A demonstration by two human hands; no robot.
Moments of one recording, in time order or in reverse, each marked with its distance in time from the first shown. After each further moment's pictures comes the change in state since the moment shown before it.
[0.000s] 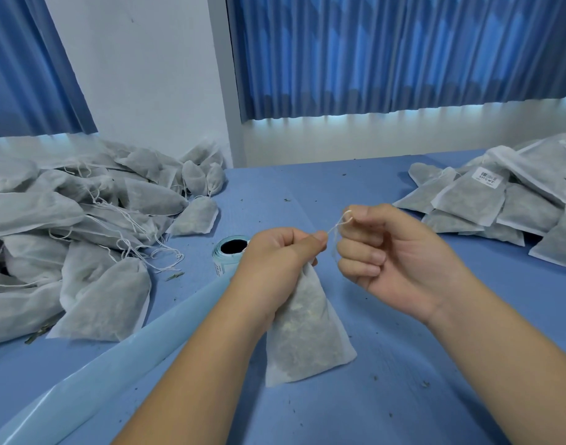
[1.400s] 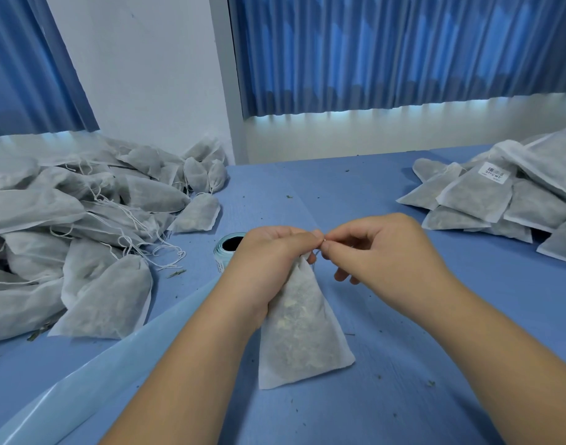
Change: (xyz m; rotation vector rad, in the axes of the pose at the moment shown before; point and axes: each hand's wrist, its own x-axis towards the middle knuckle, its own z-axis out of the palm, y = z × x) left_hand -0.002 0.004 -0.011 -0.099 -0.087 -0.051; right_hand -0.002 0.014 0.004 -1.206 0.272 -0.367
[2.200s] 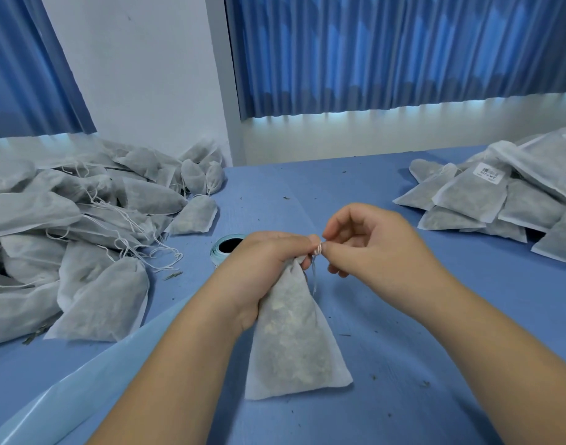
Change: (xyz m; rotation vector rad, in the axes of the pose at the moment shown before) left_hand 0.000 0.001 -0.006 -0.004 -0.151 -0.048; right_hand 0.003 0.000 -0.002 0.188 -0.006 0.047
